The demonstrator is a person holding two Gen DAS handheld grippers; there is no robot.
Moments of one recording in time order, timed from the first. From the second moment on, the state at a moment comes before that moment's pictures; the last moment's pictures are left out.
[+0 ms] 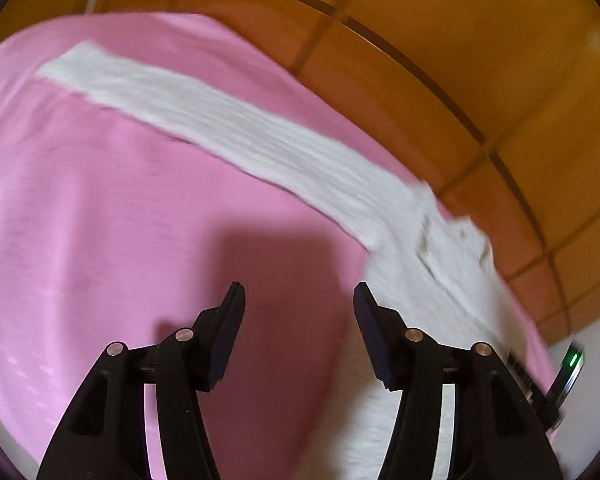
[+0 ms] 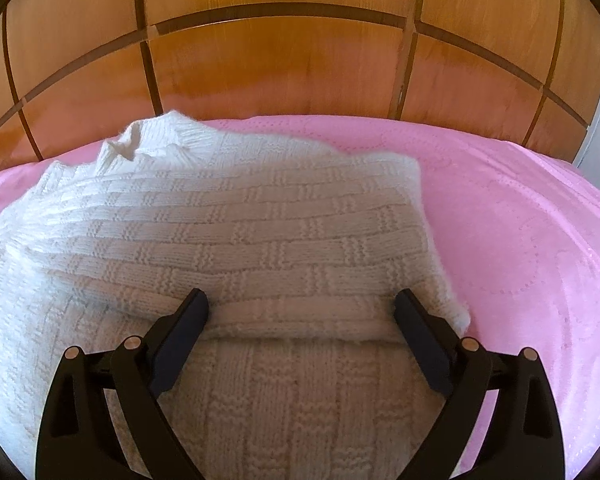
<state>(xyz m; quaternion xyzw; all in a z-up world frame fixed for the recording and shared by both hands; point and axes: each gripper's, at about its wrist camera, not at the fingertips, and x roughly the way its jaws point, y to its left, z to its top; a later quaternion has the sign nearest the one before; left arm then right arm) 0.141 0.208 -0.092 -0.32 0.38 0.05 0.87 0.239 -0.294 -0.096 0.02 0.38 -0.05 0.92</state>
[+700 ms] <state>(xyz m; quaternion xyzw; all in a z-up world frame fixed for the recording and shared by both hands) 0.173 0.448 -0.117 -0.55 0.29 0.23 0.75 0.238 -0.296 -0.095 0.01 0.38 -0.06 0.92</state>
